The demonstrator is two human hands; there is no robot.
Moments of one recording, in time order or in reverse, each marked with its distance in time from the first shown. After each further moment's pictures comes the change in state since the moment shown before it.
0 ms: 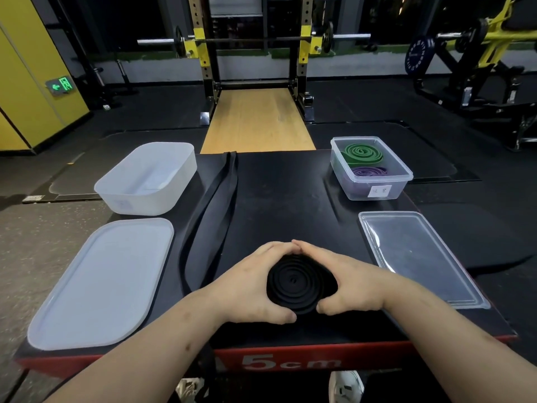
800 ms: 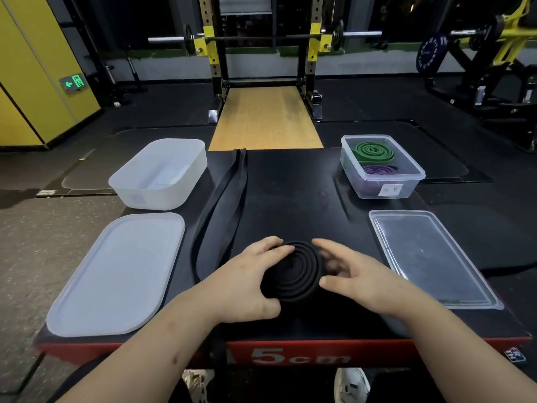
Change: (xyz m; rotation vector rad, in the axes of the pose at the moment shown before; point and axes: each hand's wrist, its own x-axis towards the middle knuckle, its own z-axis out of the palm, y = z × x) left_hand -0.025 -0.004 -0.015 0.110 -0.035 -0.155; right_hand -0.010 -0.006 0.018 0.269 0.231 0.050
